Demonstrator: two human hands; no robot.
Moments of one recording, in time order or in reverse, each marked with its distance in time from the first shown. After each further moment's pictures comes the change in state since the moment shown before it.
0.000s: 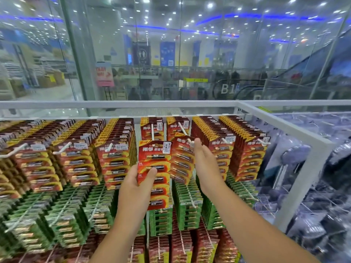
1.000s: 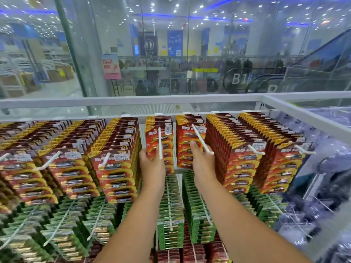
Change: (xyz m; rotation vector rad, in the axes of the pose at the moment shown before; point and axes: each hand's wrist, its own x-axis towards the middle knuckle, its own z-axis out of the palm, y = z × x) left_hand 0.151 -0.048 0.054 -0.162 0.277 -0.069; right_hand 0.119 0.059 0.058 0.203 0.239 0.021
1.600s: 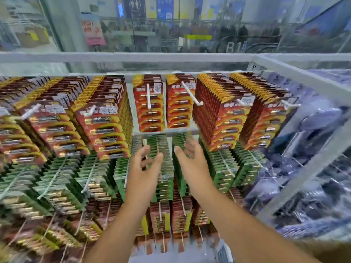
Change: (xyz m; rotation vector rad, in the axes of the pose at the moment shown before) left_hand -0.101 -0.036 -0.083 0.429 -0.243 0.020; right_hand -0.111 0.039 -0.059 -0.297 -0.186 0.046
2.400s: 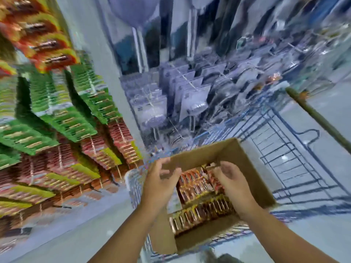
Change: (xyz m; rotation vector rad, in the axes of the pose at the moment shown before) left_hand -0.268 -0.133 0.378 0.264 -0.598 -0.239; right_hand -0.168 0.256 -0.501 -0.107 0.350 0.530
